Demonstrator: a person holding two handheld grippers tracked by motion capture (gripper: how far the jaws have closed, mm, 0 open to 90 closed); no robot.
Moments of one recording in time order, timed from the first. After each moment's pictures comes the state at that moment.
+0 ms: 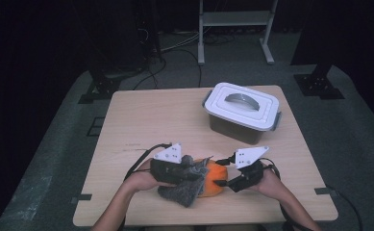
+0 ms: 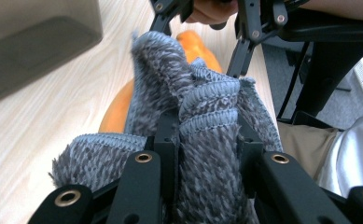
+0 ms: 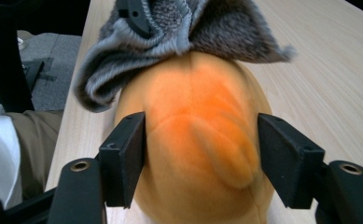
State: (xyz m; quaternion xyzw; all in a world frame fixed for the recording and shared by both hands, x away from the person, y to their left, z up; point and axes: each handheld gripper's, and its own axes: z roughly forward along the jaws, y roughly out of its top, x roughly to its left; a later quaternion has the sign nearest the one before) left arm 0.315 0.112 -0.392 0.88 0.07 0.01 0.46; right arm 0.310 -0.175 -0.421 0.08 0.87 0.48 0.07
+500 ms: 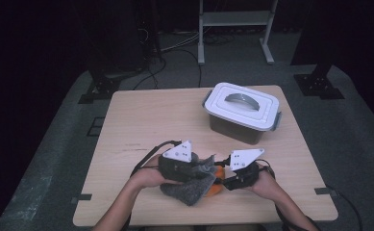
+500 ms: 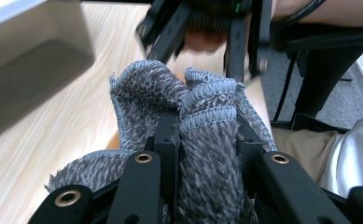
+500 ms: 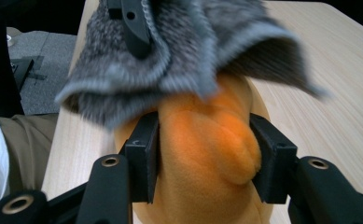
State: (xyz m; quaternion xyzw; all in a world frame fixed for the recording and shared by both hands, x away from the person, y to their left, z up) left arm 0.310 0.074 -0.365 0.89 0.02 0.02 0.45; right arm 0.303 -0.159 -0.417 0.07 0.87 0.48 0.09
